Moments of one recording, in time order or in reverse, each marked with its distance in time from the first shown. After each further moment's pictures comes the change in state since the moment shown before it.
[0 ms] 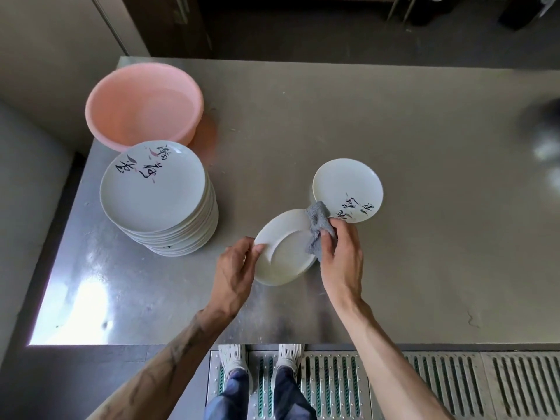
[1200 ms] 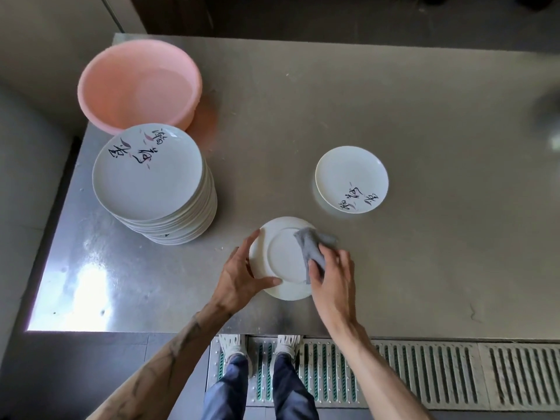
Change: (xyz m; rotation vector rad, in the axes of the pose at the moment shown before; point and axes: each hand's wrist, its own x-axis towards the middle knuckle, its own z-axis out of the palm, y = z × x) left_hand -0.015 -0.039 0.018 -0.062 -0.271 -0.264; right_hand -0.053 0.040 0.011 -0.264 -0.239 0.116
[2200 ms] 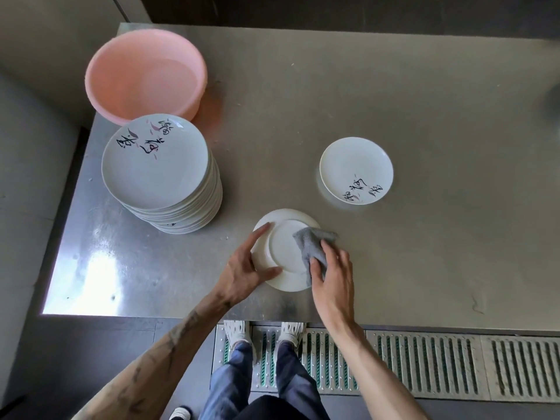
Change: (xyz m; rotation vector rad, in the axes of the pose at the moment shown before) left_hand -0.010 0.001 -0.005 -0.316 -0.093 0.006; right_hand -0.018 -0.003 0.002 0.109 -0.026 0.047
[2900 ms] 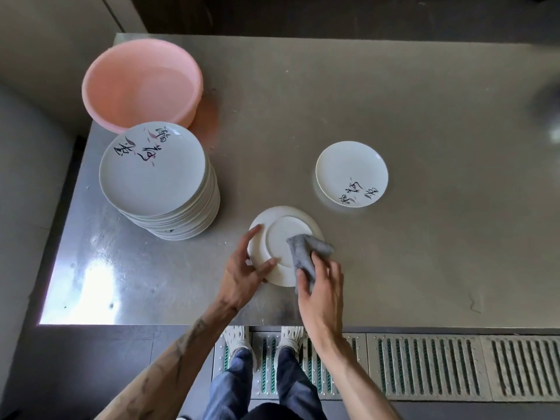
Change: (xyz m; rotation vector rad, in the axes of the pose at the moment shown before) left_hand 0.001 0.000 0.011 -0.059 0.158 0.004; right_hand -0.024 -0.013 0.012 0.018 0.041 0.028
